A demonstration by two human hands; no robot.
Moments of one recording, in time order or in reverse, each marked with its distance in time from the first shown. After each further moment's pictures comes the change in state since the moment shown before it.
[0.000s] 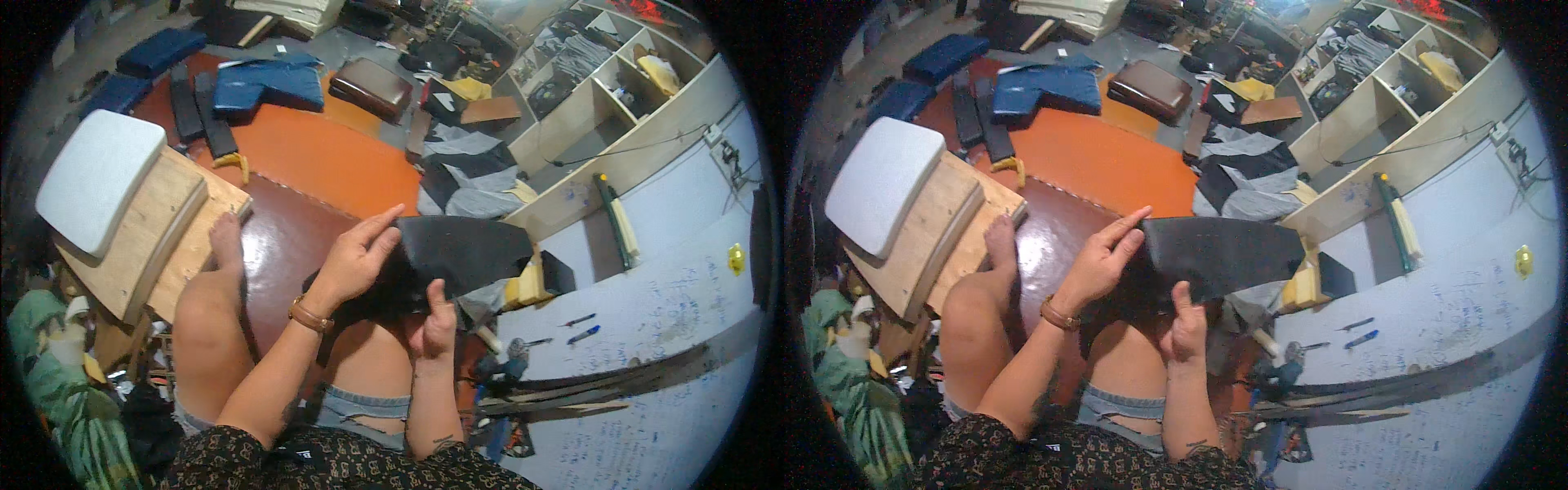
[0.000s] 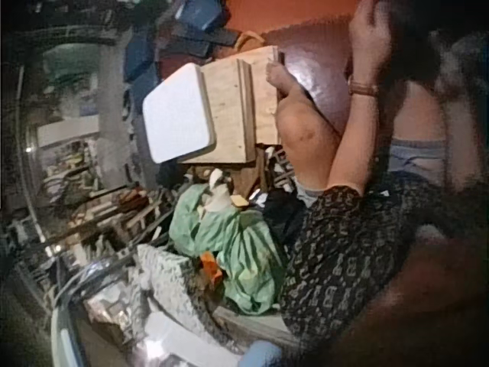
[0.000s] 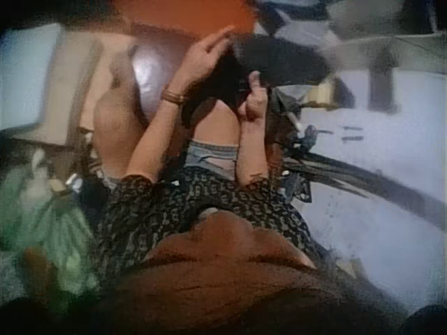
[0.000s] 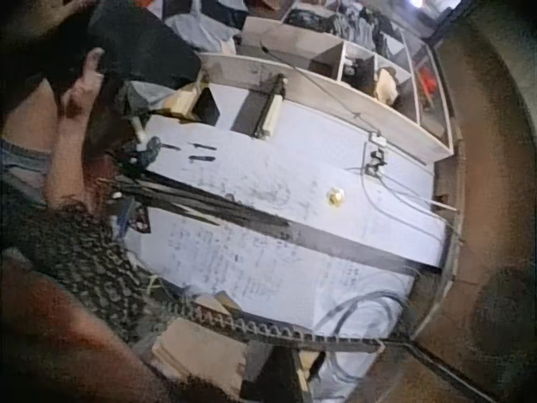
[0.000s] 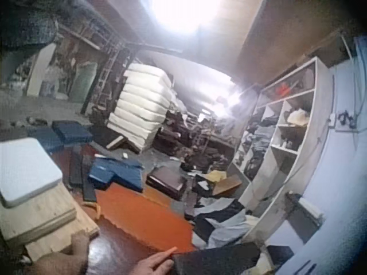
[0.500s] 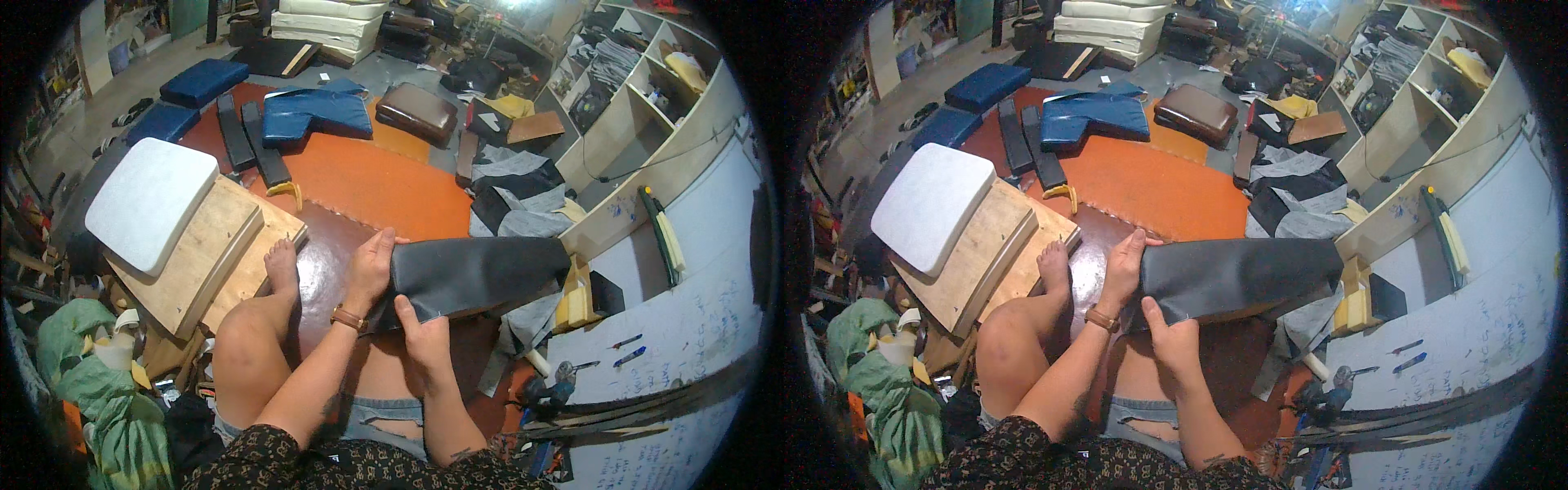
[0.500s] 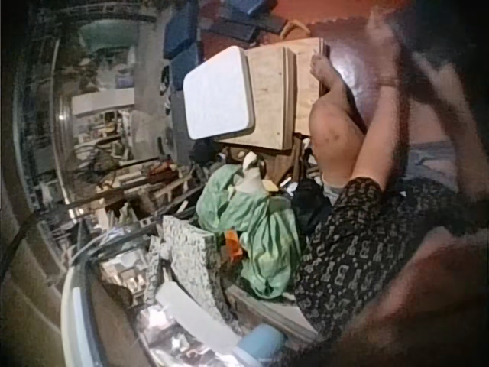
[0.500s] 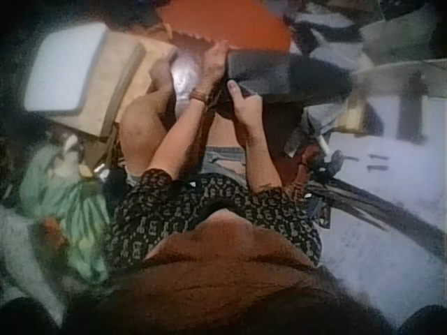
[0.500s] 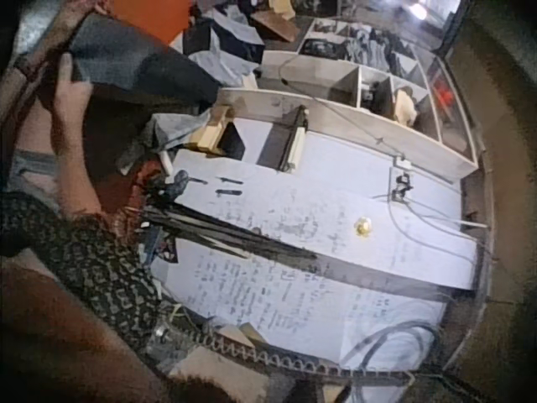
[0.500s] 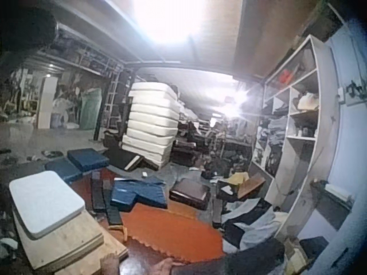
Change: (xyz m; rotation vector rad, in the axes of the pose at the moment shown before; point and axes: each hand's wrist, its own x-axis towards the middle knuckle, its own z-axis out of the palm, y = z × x) left_hand 0.020 -0.060 -0.047 0.071 0.300 -0.146; right_hand 0.002 0.041 0.077 -0.595 0.027 -0.015
